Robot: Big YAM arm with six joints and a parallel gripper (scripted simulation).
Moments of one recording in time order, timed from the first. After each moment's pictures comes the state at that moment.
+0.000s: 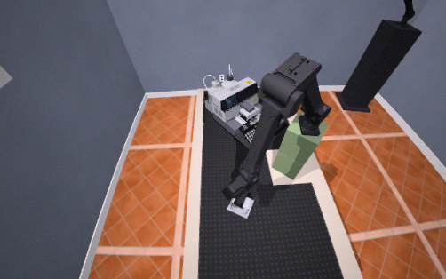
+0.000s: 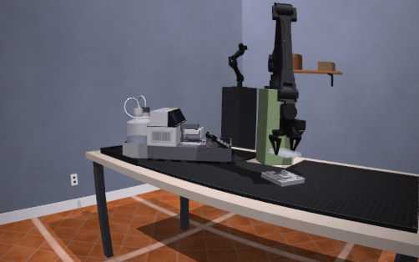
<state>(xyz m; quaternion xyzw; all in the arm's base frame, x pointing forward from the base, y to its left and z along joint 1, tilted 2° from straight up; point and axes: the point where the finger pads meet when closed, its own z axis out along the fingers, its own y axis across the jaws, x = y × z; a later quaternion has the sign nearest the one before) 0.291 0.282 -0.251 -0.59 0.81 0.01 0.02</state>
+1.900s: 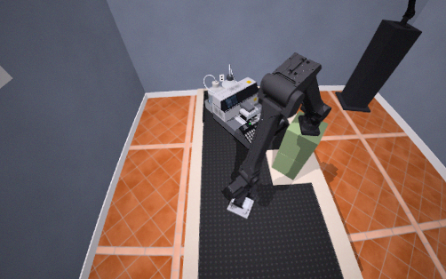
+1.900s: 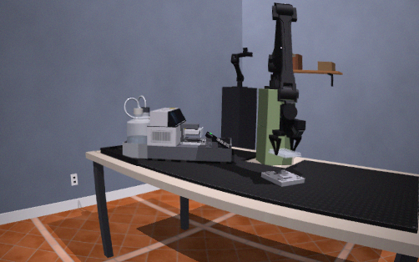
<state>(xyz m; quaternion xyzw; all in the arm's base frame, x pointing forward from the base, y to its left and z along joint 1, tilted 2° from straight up) 0.291 0.283 -0.251 -0.58 0.81 0.01 0.02</state>
